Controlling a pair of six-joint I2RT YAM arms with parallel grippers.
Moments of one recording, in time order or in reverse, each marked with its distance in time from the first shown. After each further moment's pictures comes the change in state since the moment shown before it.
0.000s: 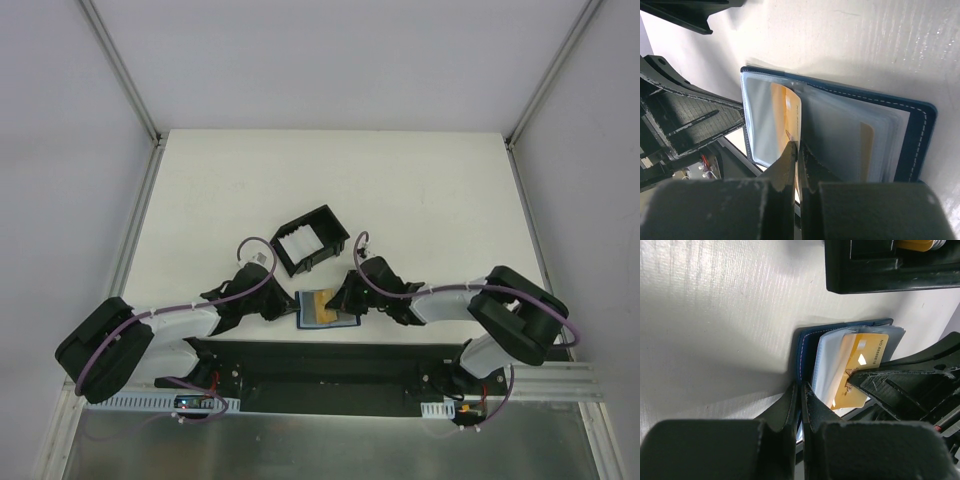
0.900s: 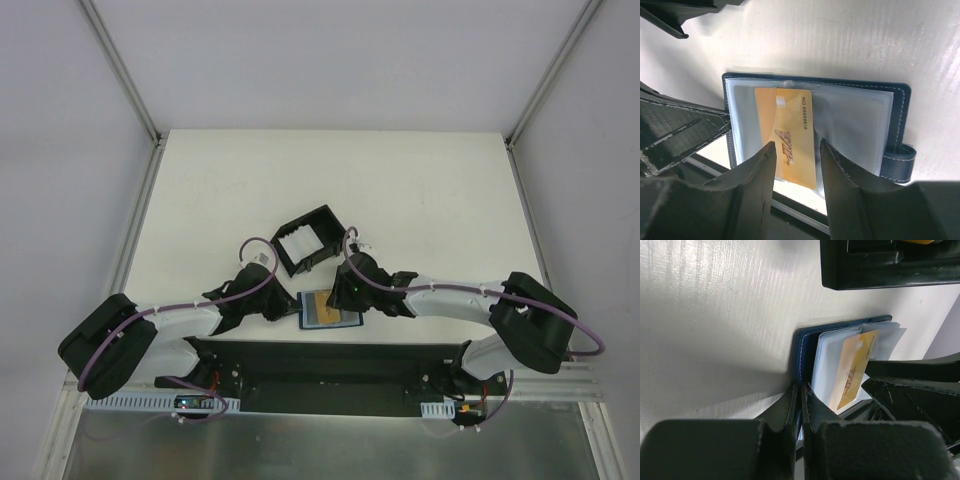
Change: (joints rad) left arm -0.002 0.024 0.002 0.028 0.009 -0.015; right arm 0.087 -0.064 0.208 -0.461 0.230 -0.066
